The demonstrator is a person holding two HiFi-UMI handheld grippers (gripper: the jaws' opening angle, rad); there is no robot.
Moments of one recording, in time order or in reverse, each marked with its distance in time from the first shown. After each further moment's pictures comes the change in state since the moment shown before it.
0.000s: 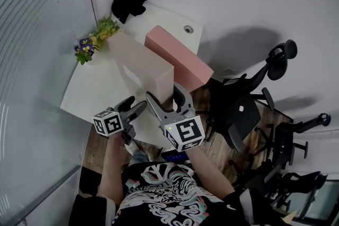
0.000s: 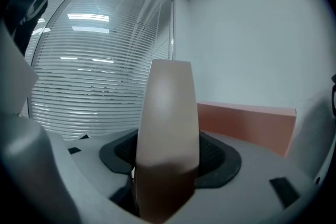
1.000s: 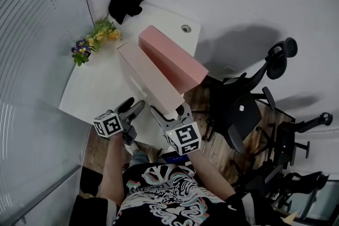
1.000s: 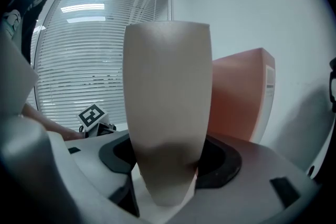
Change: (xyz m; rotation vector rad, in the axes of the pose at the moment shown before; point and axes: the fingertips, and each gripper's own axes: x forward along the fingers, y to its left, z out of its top) left arm 0.011 0.002 -0.008 -0.067 -0.059 0.017; right arm -0.030 -0.012 -0.083 0.021 0.185 0.028
